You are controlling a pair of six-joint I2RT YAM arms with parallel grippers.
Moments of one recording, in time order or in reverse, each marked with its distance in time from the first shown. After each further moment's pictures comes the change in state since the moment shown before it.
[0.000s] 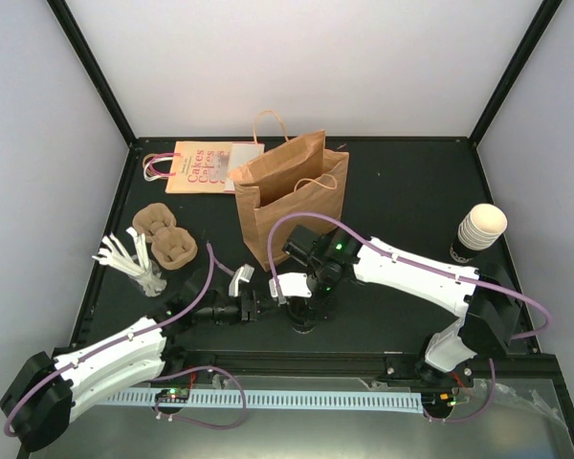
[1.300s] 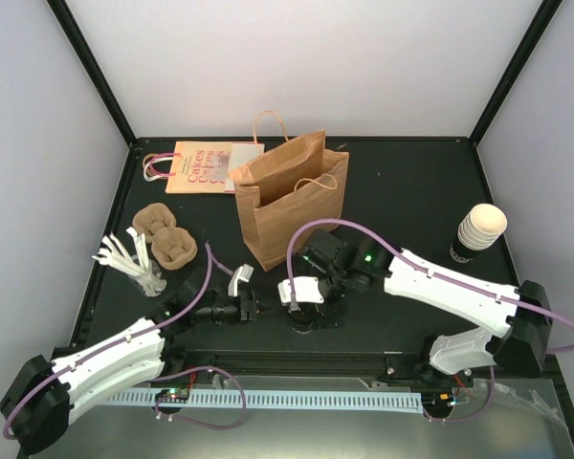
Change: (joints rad) left arm 0.001 -0.029 0.006 -0.022 0.000 0.000; right arm 0.033 -0.211 -0.103 0.066 -0.024 -0.007
